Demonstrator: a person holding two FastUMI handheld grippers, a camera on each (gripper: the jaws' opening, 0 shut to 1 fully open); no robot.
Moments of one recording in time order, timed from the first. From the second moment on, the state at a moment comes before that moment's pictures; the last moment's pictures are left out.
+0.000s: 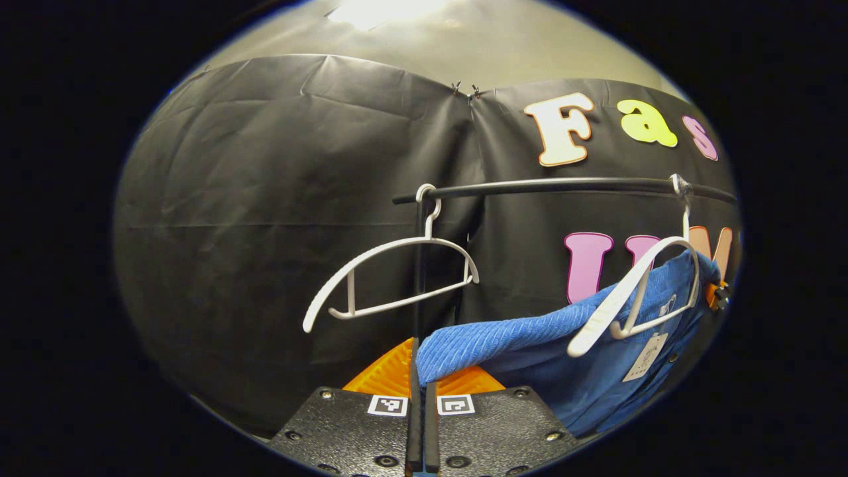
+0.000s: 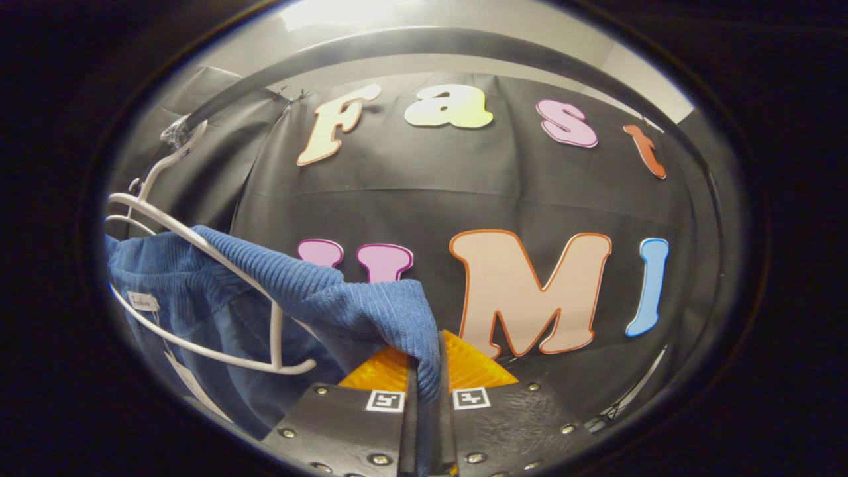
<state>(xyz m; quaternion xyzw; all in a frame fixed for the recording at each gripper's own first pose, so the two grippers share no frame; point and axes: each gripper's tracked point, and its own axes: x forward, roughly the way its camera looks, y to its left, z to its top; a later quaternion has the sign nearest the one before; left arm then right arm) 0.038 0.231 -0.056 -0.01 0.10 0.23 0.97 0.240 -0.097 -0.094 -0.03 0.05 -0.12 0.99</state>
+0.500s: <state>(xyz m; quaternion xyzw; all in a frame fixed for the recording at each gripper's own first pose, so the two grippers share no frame) 0.036 0.206 -0.089 -0.01 0.12 0.21 0.97 0.241 -0.115 -0.108 -0.05 0.06 -0.14 0.99</state>
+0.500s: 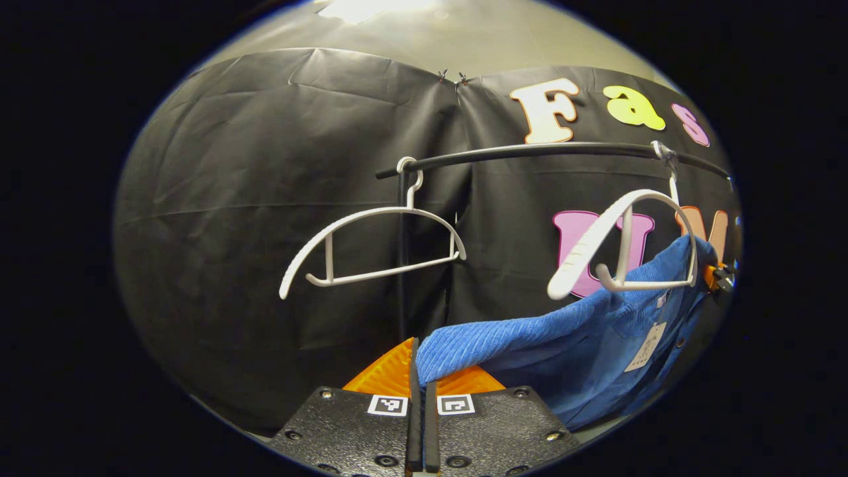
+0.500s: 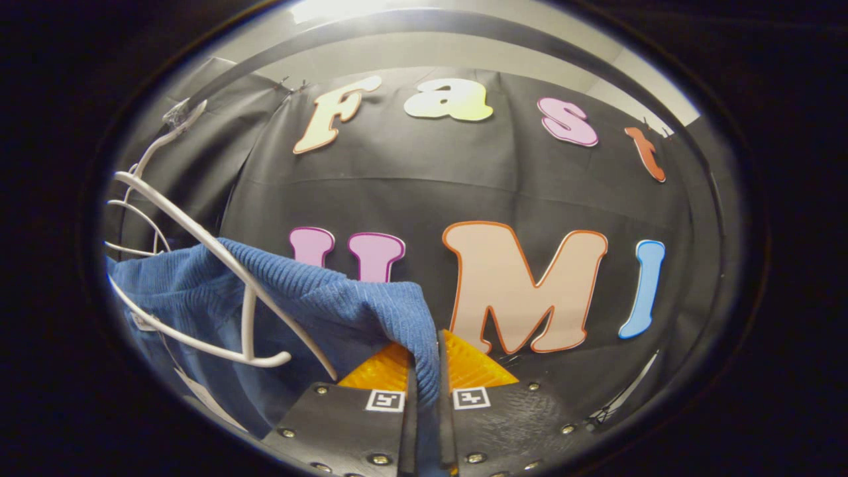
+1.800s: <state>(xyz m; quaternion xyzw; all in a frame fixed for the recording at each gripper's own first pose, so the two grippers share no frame) 0.019 0.162 -0.147 0.00 0.19 0.16 0.97 0.180 -0.122 -0.208 -0.03 0.17 -0.12 0.98</state>
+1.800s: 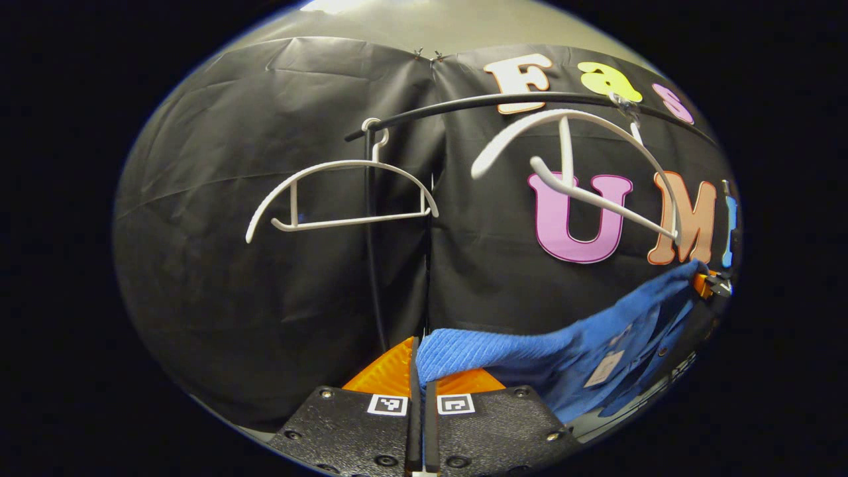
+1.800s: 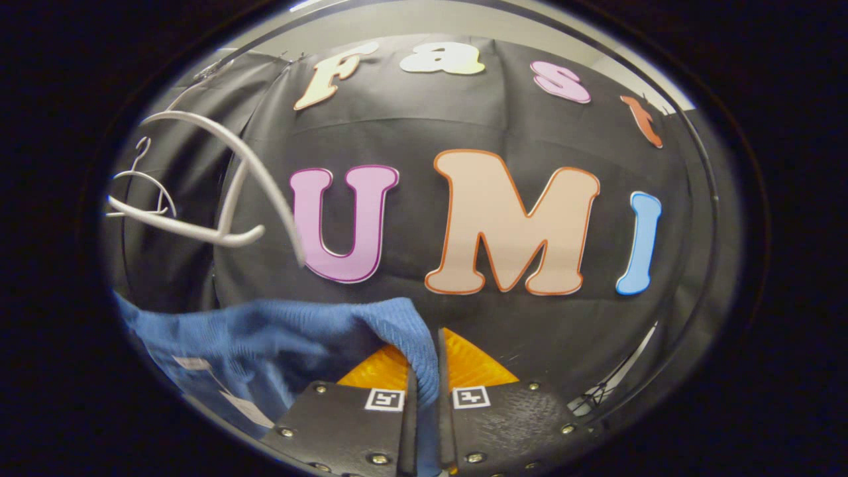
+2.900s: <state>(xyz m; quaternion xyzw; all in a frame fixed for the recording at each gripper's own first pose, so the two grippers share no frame) 0.073 0.038 -0.203 -0.01 0.22 0.00 0.98 0.140 0.032 -0.256 0.01 0.23 0.03 0.97</state>
